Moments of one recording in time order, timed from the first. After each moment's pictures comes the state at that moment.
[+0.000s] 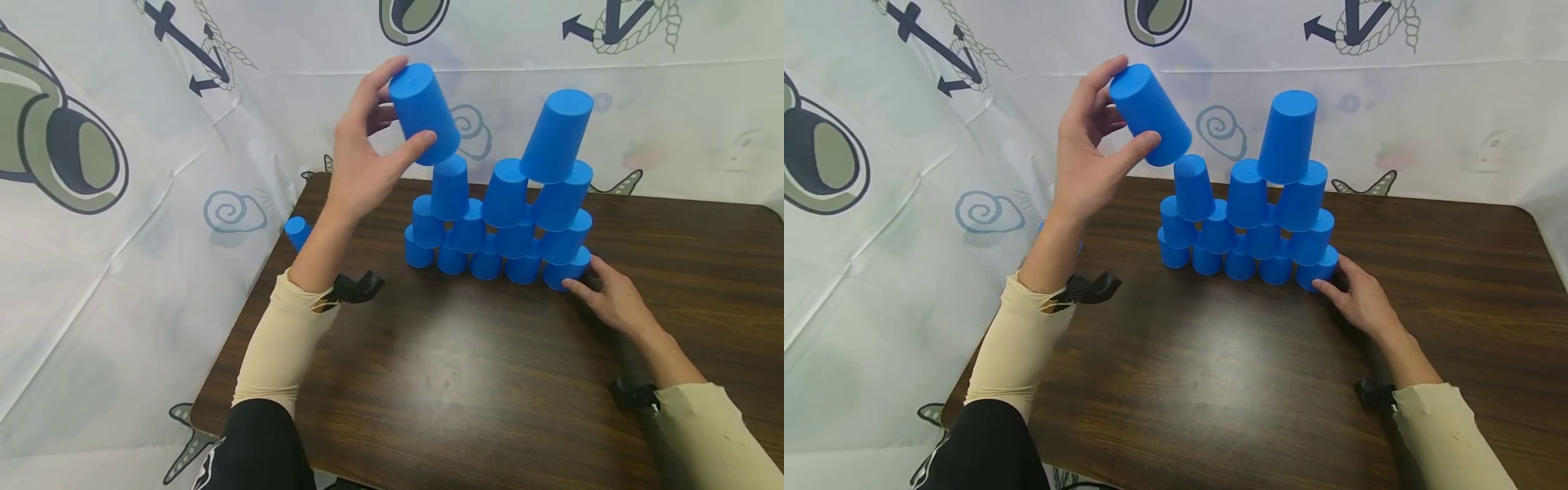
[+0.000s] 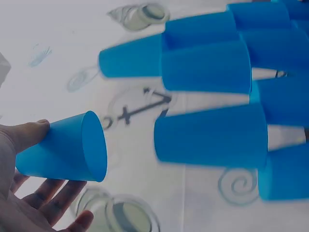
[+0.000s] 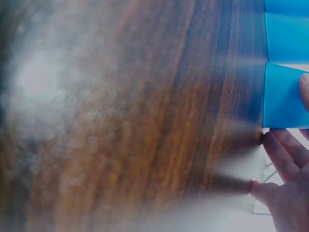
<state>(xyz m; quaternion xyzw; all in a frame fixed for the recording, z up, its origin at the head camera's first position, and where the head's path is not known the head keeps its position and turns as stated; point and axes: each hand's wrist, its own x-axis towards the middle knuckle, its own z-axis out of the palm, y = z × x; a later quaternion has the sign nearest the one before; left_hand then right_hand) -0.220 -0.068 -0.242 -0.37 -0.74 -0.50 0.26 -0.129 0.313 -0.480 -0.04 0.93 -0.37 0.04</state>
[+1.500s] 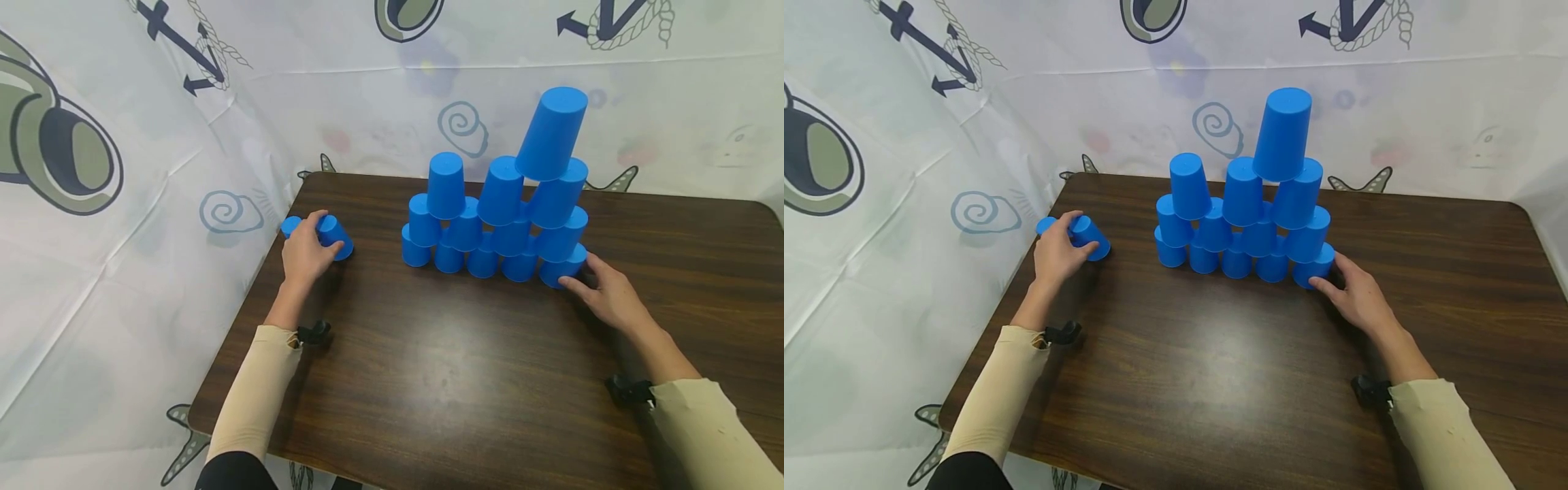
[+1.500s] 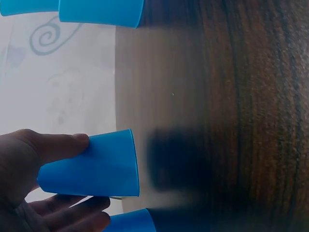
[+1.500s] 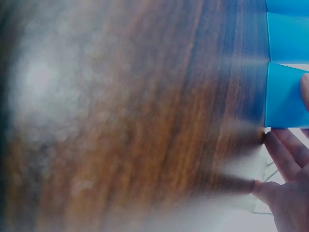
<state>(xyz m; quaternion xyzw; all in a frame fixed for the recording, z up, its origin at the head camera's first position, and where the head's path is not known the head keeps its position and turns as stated) -0.240 -0.216 -0.438 -0.02 -0.97 -0.23 0.12 -0.131 0.314 -0.484 -0.03 0.93 -0.36 0.04</state>
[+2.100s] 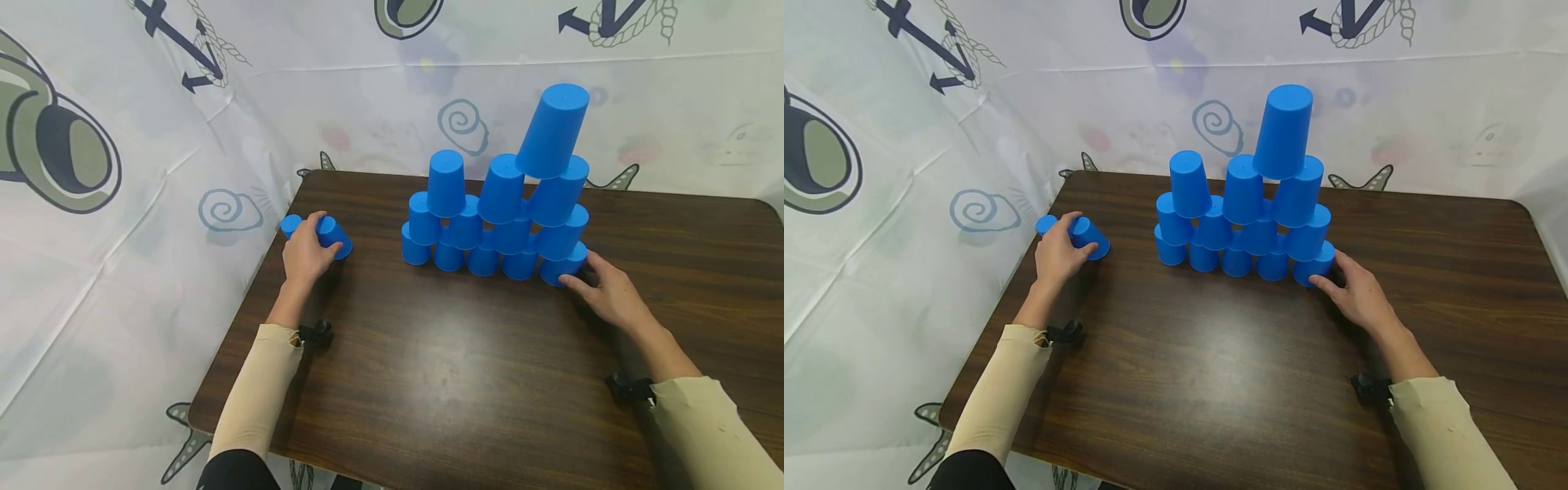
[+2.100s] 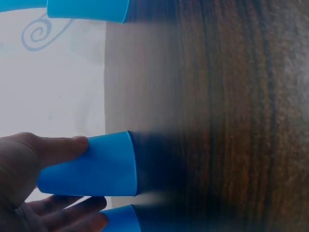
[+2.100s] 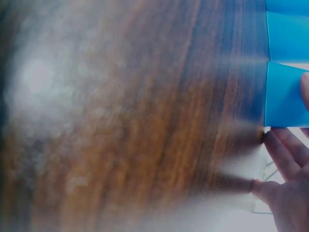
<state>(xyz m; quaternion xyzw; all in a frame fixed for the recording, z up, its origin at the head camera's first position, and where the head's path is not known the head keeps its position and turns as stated) -0.241 -0.219 -0.448 -0.01 -0.97 -0.23 0.12 -0.132 0.315 -0.483 -0.03 0.93 -0.36 0.06</state>
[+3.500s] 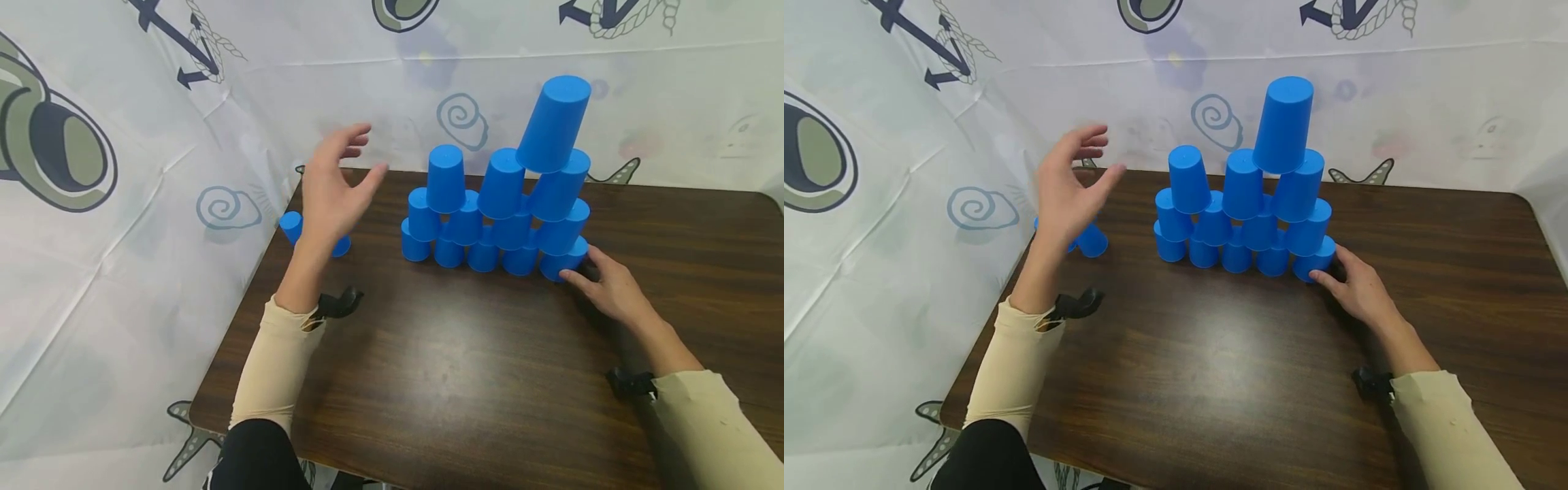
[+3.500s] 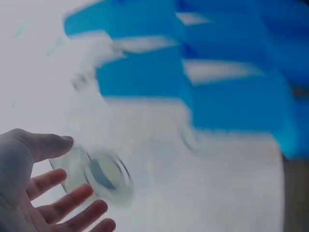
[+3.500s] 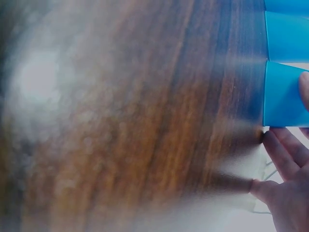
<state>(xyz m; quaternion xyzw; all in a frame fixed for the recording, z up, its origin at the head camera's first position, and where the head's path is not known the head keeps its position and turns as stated) -0.214 -0.108 -0.293 -0.21 -0.87 -0.35 0.27 -0.131 0.315 -0.481 -0.03 0.93 -0.37 0.06</state>
